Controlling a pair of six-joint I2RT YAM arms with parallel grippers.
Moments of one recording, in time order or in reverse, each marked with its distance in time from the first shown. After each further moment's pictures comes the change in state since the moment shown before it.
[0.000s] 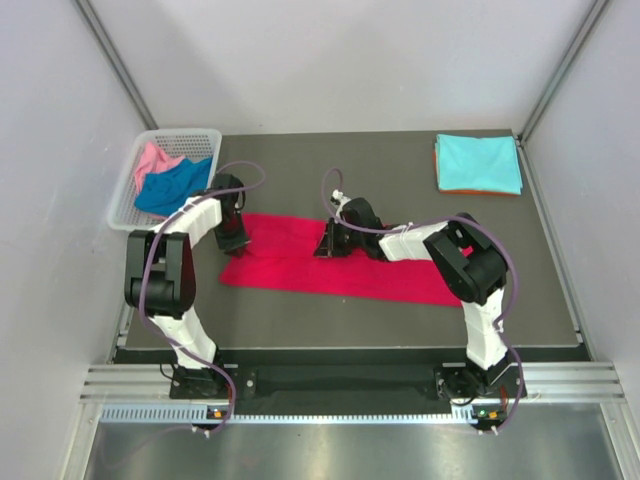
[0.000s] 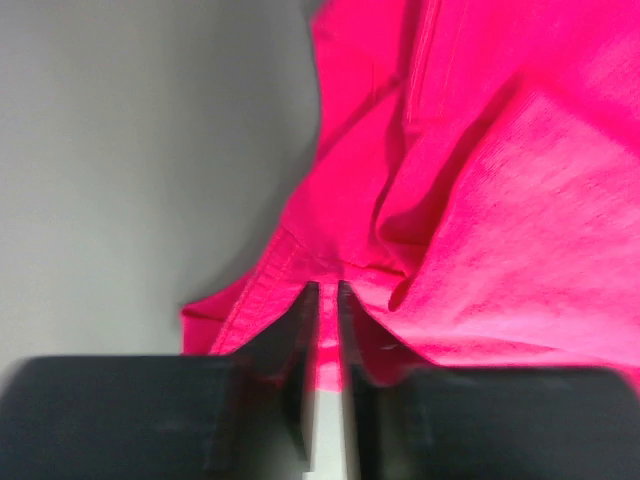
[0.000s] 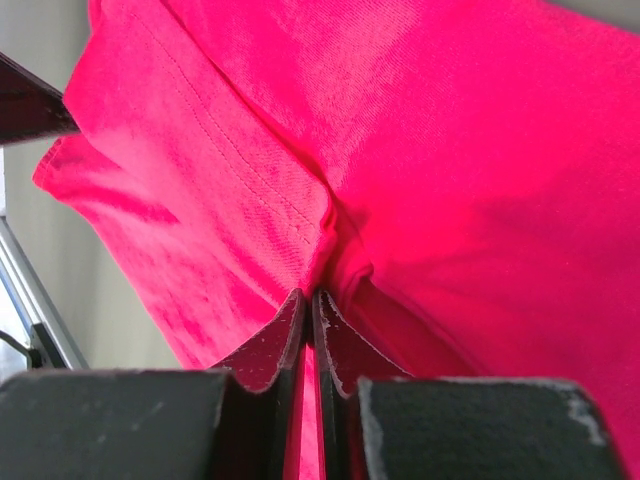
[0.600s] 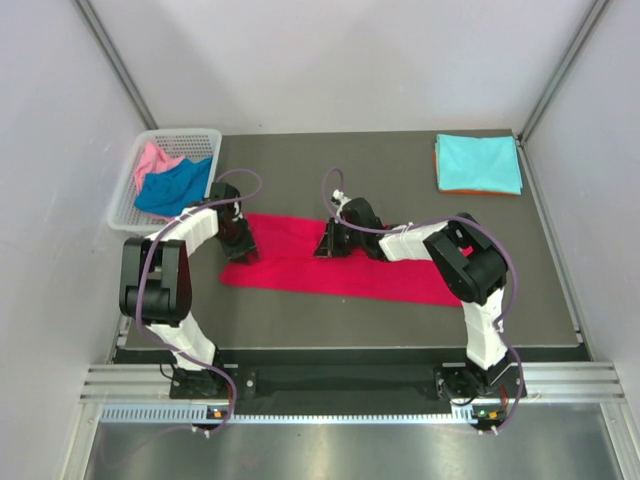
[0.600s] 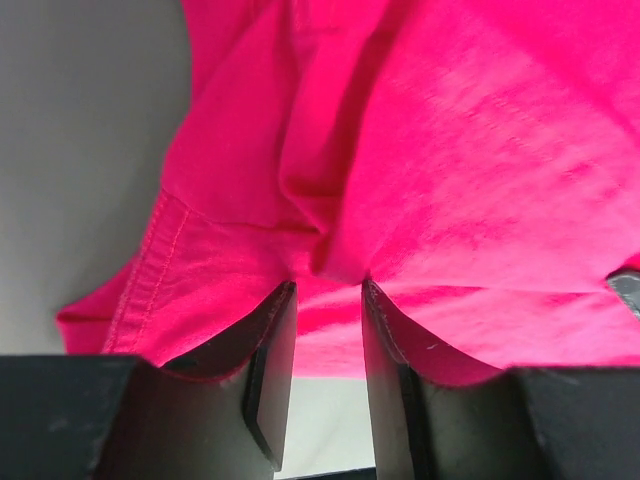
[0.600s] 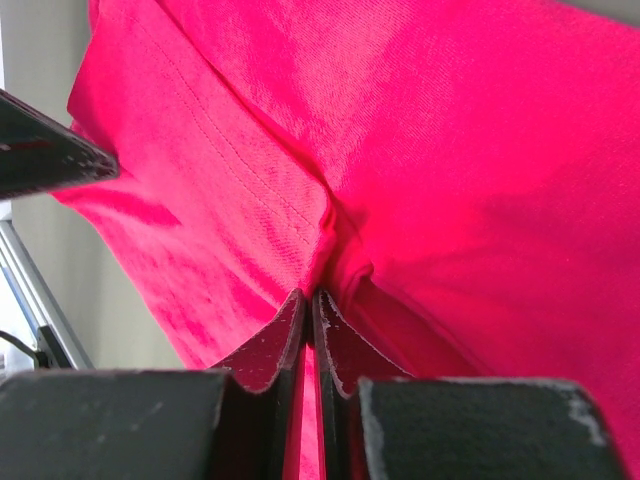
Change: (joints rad) left arm 0.018 -0.065 -0.093 0.091 0.229 -0.047; right arm 0.000 -0.001 -0.001 -0.001 0.002 0.018
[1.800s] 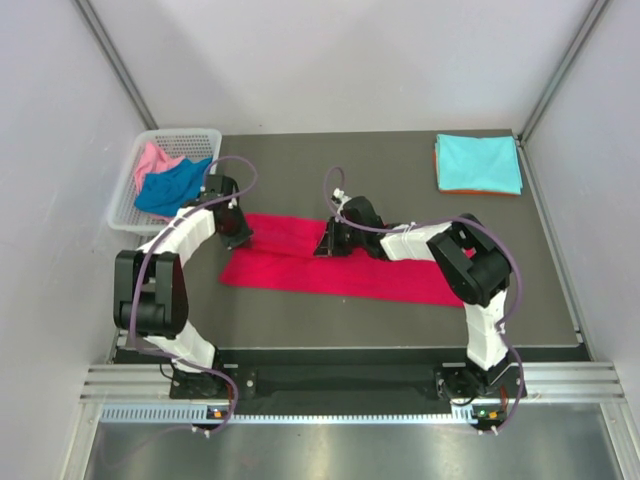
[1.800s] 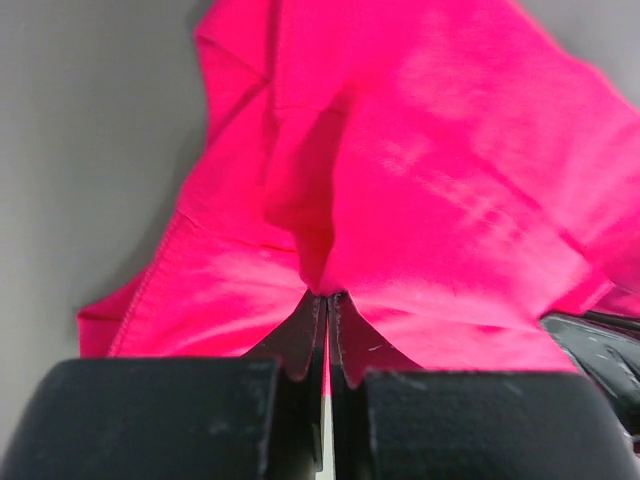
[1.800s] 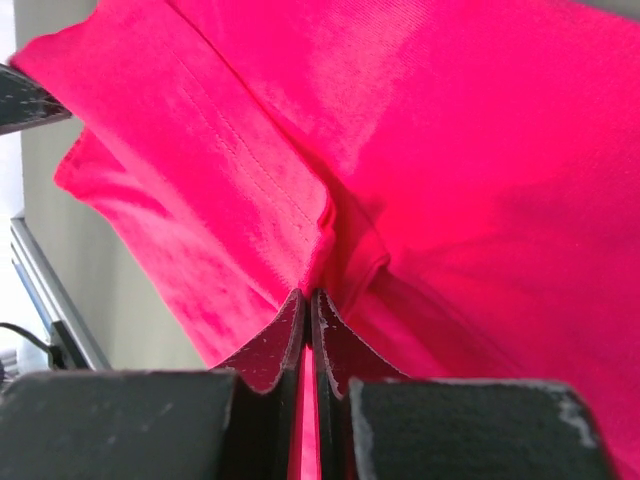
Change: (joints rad) left arm -0.012 -0.073 0.003 0.064 -0.072 -0.079; right arm 0.000 -0.021 0.000 -0.024 -0.005 0.009
